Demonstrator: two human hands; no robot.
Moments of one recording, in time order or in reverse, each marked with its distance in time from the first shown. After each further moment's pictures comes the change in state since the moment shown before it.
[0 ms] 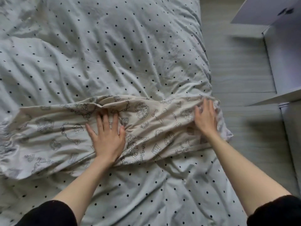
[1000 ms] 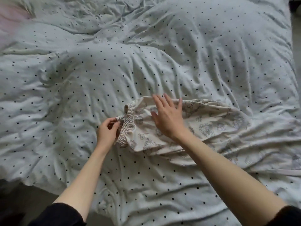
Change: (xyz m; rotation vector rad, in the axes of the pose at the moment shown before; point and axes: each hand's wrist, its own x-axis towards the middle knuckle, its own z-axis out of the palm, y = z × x) left_hand -0.021 -0.310 -0.061 -0.982 0.207 -0.459; right_hand -0.207 -0.338 0.156 -0.256 -0.163 -0.934
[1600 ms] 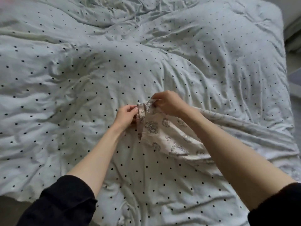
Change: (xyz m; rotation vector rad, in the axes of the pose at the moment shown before) left_hand 0.106 -0.004 -0.037 -0.399 -0.392 -0.132; right_hand 0.114 -0.102 -0.006 0.199 -0.221 0.026
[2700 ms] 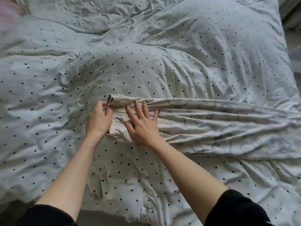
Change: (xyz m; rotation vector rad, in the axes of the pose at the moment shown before) left_hand -0.036 0.017 -0.098 0.709 0.363 0.264; right_hand -0.025 -0.065 0.135 -0.221 0.077 0.067
